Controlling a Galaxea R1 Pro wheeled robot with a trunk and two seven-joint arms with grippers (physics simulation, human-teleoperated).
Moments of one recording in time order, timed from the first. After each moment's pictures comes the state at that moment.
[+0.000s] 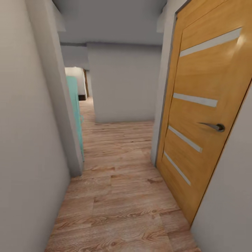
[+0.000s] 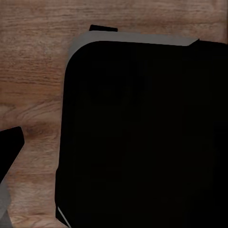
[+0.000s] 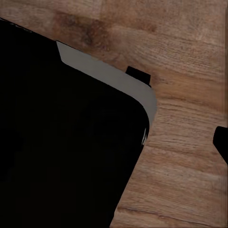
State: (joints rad) left arm 0.00 0.00 0.06 -0.05 0.07 -0.07 -0.01; right arm -0.11 -0.06 0.48 0.03 -0.12 -0.14 0.18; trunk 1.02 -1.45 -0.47
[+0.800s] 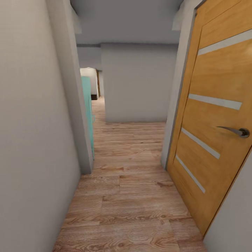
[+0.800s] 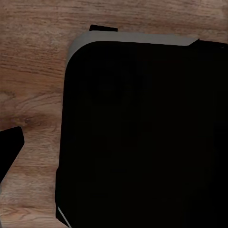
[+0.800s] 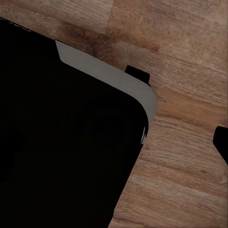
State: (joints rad) left arm 0.00 0.00 0.06 -0.05 0.07 -0.07 -0.01; right arm -0.11 -0.07 0.48 0.03 -0.12 -0.14 0.17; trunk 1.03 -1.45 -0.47
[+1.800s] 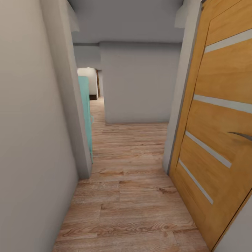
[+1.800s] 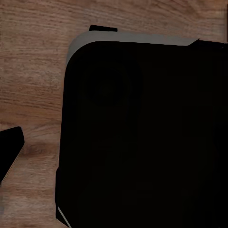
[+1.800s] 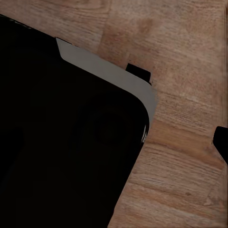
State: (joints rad) left arm 0.00 0.00 0.06 -0.05 0.07 -0.07 -0.01; right arm -0.11 -0.06 0.48 0.03 -0.12 -0.13 0.17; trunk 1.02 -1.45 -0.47
